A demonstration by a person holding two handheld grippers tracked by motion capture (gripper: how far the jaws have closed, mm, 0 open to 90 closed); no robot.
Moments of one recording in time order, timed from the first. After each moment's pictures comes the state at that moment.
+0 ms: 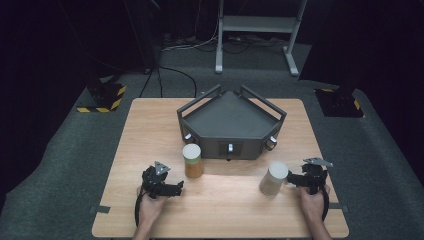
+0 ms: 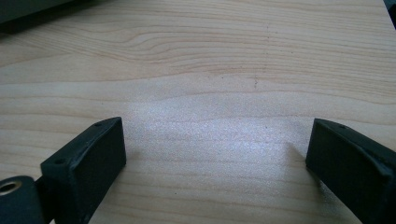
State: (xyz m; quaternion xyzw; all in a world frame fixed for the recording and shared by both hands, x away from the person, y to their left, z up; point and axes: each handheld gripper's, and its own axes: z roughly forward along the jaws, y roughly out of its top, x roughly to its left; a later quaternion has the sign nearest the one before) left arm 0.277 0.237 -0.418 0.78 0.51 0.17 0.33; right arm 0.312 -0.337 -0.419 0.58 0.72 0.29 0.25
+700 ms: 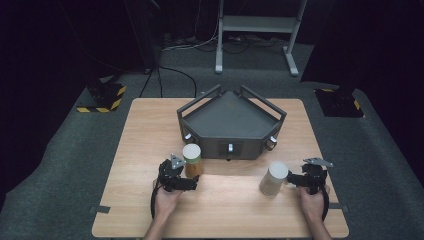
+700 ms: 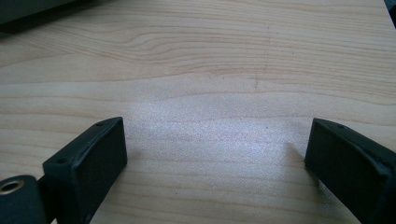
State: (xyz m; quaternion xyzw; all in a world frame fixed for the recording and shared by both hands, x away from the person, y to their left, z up) left arm 0.296 0.198 -0.407 0.78 0.49 0.18 0.36; right arm 0.312 -0.337 -0.419 0.58 0.73 0.29 0.25
